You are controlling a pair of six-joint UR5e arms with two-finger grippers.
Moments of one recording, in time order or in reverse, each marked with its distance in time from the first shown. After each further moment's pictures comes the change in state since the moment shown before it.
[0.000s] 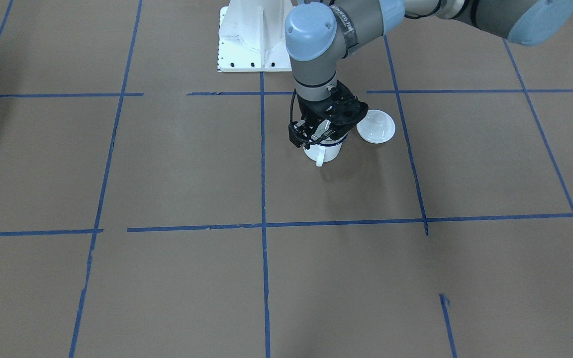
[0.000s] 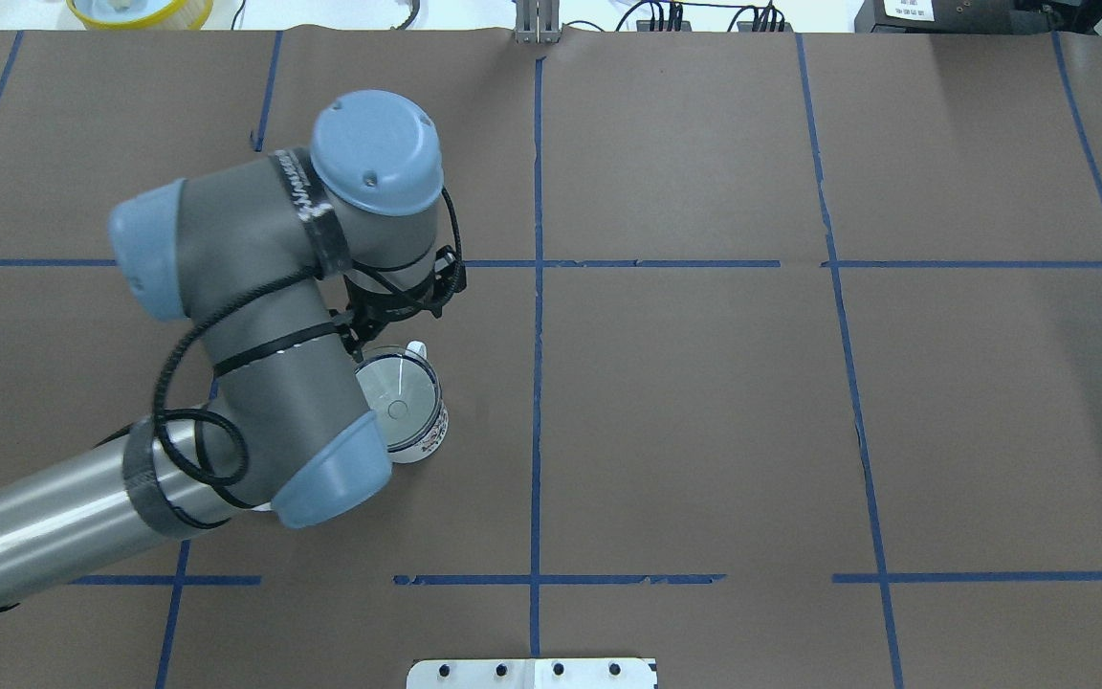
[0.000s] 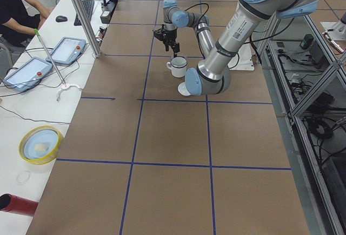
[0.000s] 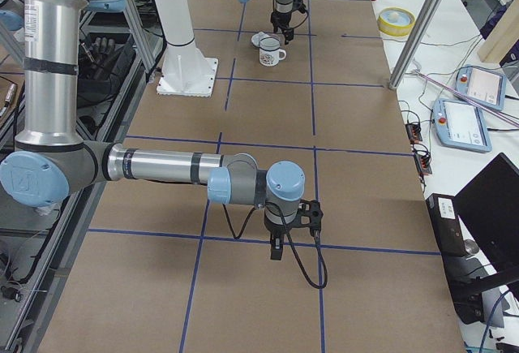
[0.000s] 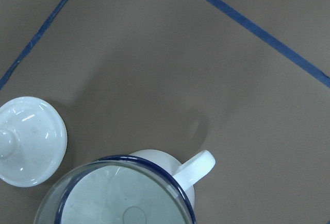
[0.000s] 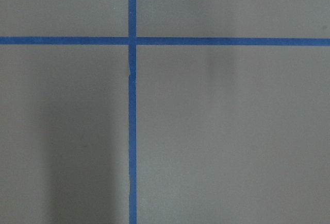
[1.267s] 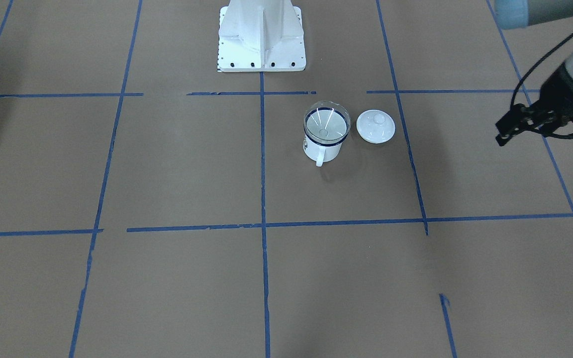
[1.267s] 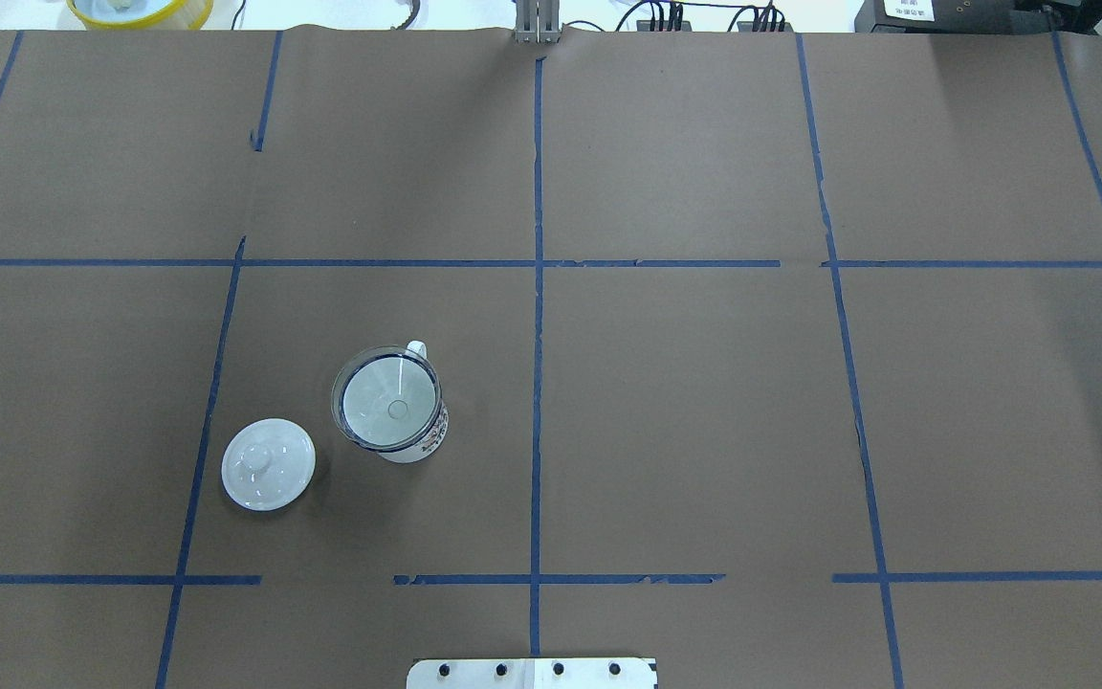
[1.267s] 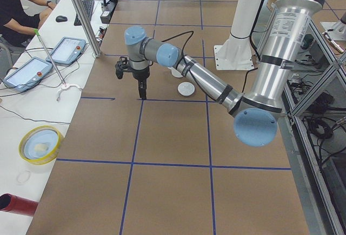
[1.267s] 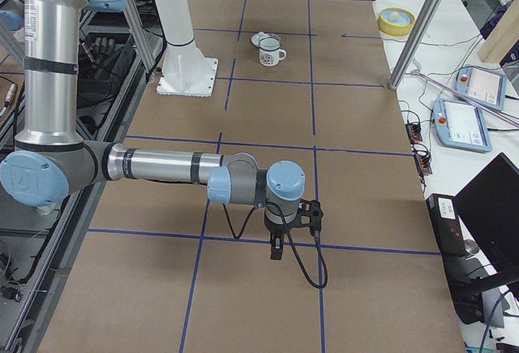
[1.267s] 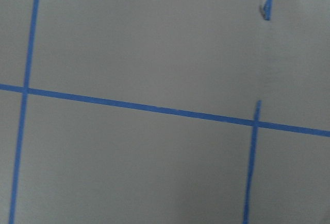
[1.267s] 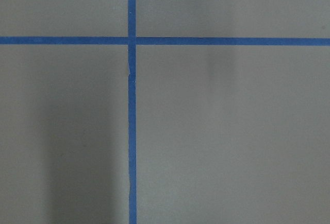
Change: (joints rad) left arm -0.797 0.658 -0.037 -0.232 -0.429 1.384; right arm 0.000 0.000 -0.001 0.000 0.000 0.000
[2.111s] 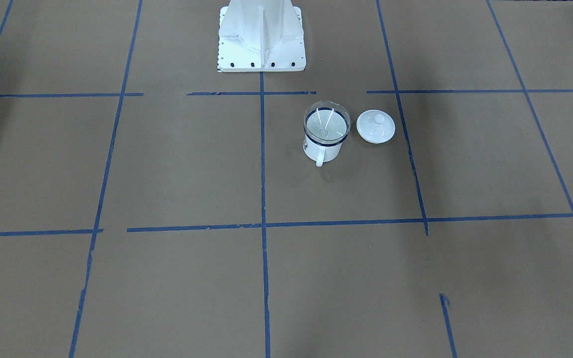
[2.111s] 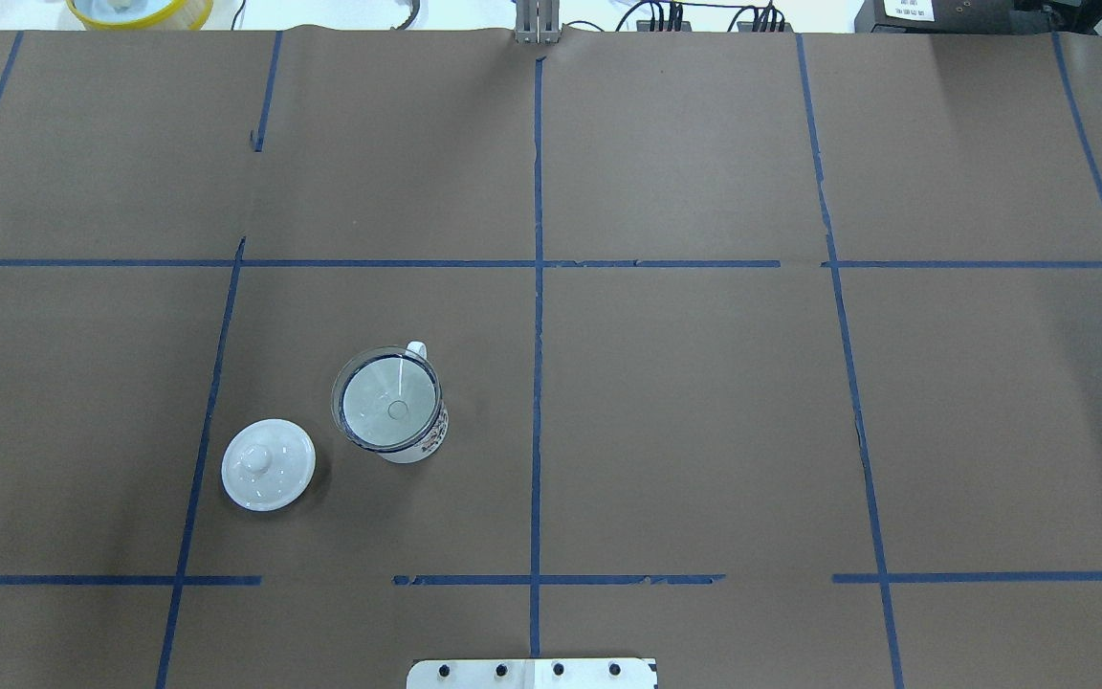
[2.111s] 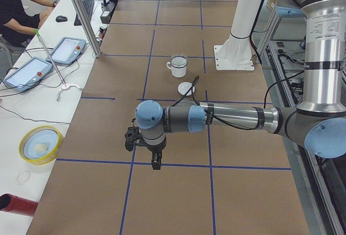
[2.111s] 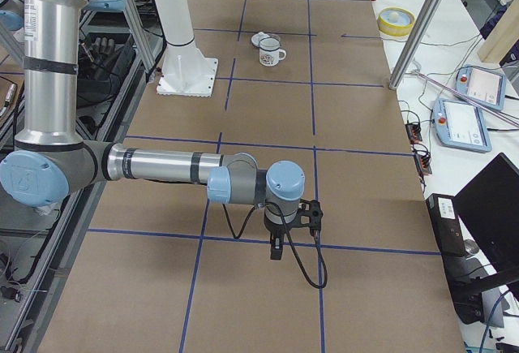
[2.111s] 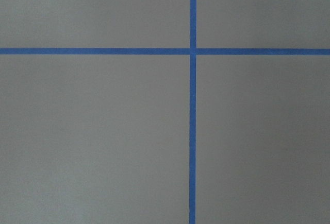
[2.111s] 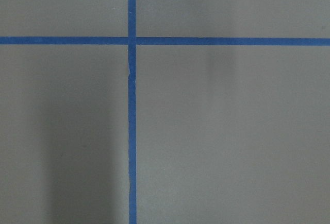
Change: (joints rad) left arm -0.199 0.170 0.122 -0.049 -0.026 0.330; right arm 0.000 0.000 0.000 0.000 0.000 0.000
